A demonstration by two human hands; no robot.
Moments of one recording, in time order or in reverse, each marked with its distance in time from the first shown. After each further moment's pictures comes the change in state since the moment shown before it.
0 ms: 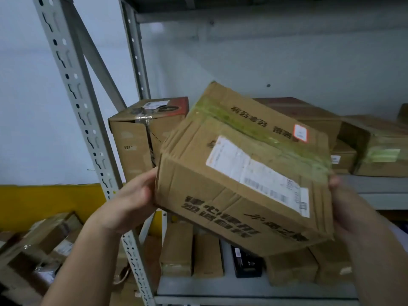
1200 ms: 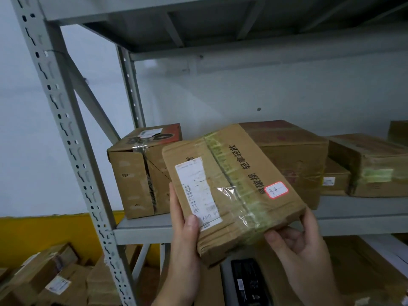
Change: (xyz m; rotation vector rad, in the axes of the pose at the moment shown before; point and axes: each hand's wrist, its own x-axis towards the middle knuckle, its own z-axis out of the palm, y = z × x) left_hand 0.039 -0.055 0.120 -0.090 0.501 0.285; right_hand -0.023 0.049 0.037 -0.150 0.234 -0.387
